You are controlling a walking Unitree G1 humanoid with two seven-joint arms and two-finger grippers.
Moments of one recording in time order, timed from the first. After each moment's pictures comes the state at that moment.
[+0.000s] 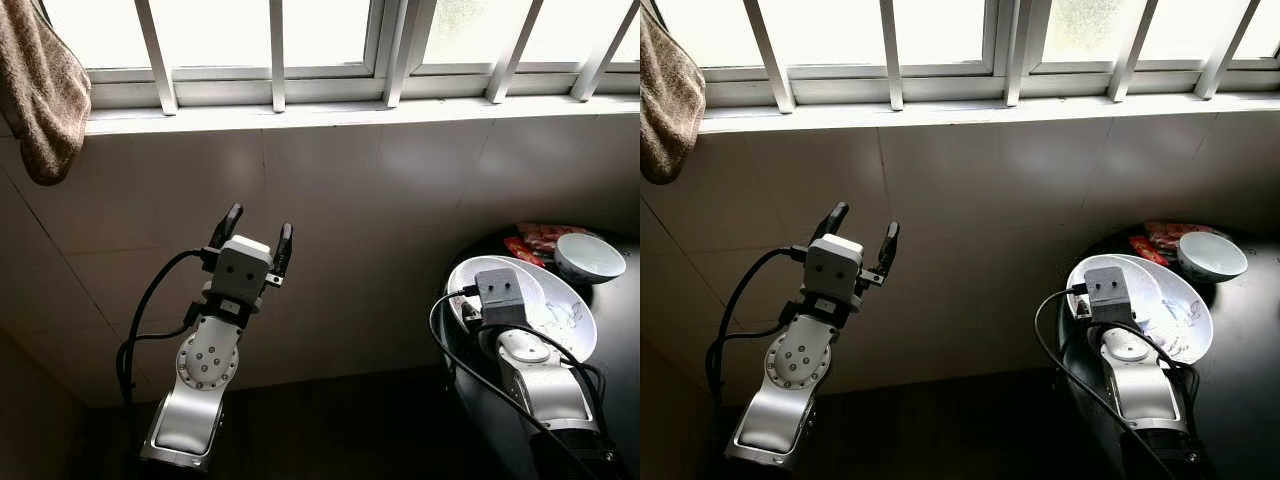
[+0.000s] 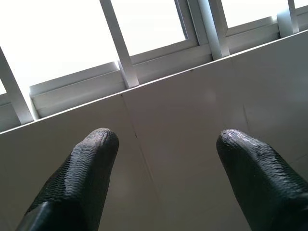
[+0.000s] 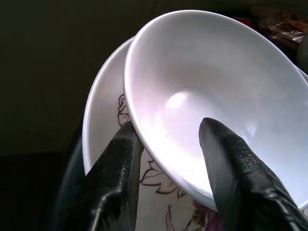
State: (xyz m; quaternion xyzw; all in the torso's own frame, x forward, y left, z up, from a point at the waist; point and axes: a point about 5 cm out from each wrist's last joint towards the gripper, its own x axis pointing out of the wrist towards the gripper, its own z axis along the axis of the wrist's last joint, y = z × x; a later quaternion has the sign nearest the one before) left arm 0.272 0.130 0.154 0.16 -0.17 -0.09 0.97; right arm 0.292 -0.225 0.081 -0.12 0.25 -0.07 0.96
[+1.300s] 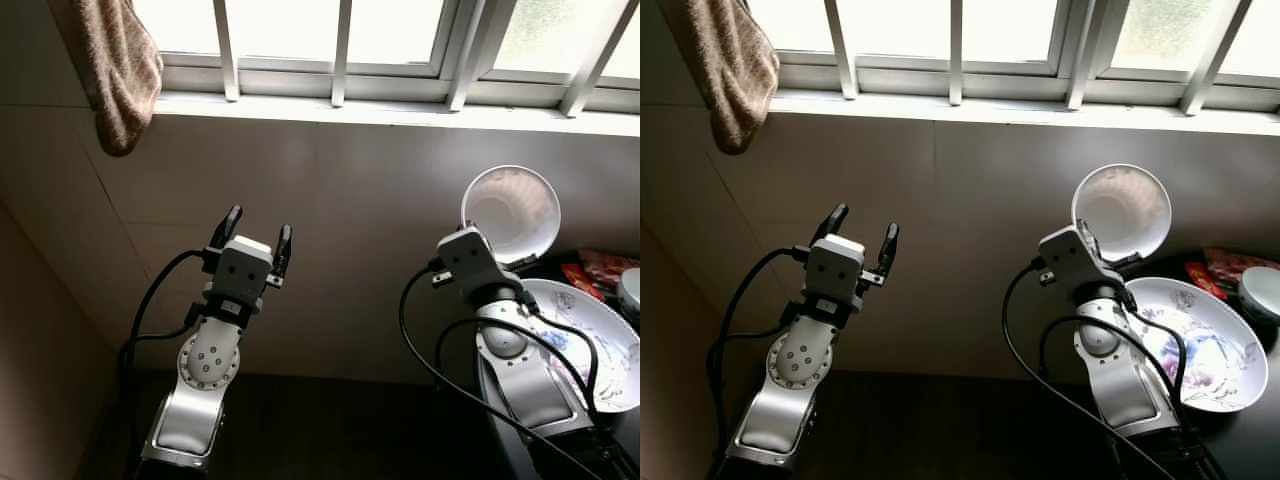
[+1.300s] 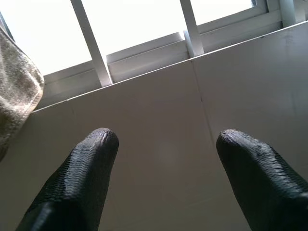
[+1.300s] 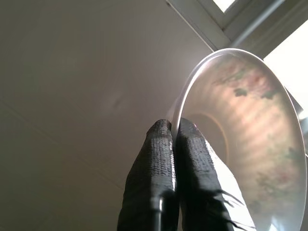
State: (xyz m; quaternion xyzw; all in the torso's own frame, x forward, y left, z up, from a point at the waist) left arm 0.273 0.130 0.153 0.17 -0.16 -0.08 0.97; right arm 0.300 -0.166 0.154 -0.35 -0.08 0.00 0.93
